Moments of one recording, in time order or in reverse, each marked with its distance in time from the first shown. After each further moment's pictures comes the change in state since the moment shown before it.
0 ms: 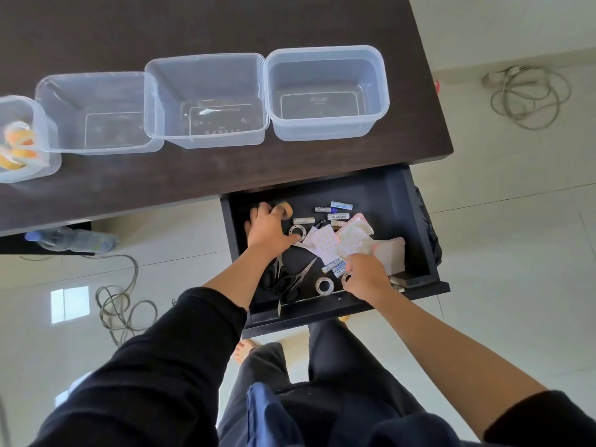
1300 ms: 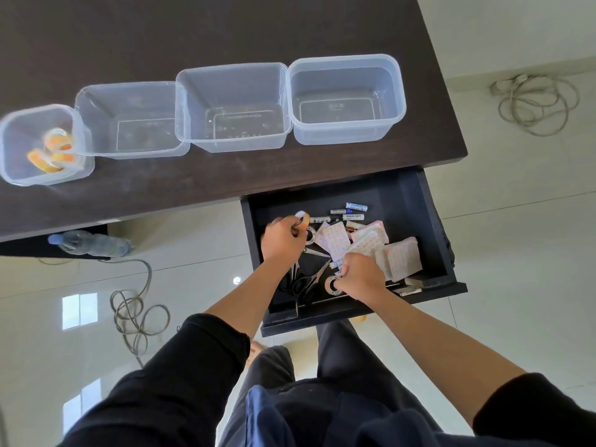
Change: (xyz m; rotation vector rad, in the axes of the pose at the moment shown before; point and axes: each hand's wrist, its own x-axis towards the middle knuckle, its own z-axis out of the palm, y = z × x) left_hand -0.028 -0.001 0.001 -0.336 0.169 -0.048; right_hand -0.002 -0.036 0.015 0.165 0.058 0.042
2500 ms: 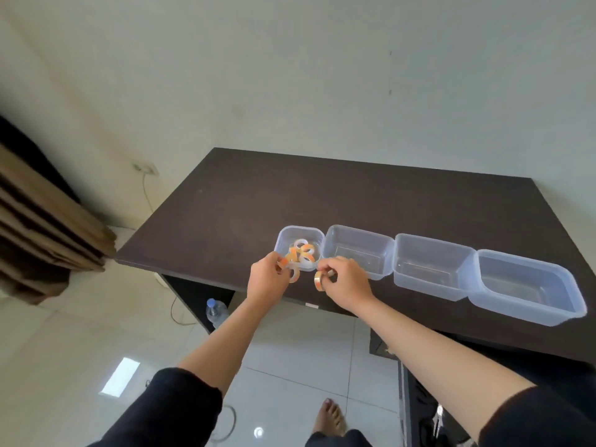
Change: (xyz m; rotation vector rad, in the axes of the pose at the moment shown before) left_hand -0.045 -0.159 -0.345 -0.273 0.535 -0.097; right_hand -0.071 -0.377 -0.024 0.172 0.345 -0.906
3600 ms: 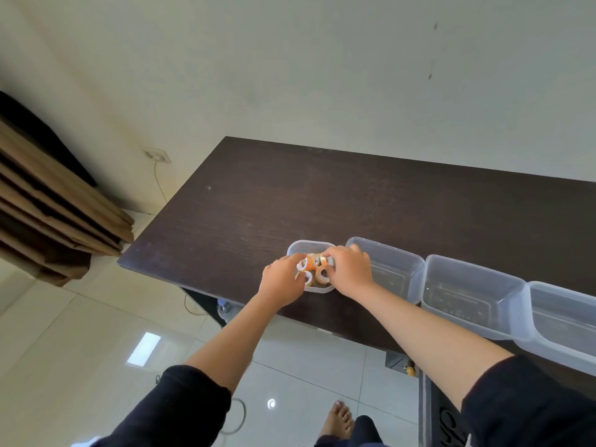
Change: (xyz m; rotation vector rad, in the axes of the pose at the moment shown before) left_hand 0.085 0.004 0.014 0.397 -0.211 0.119; right_hand 0.120 0.007 0.024 -0.261 -0.137 -0.032
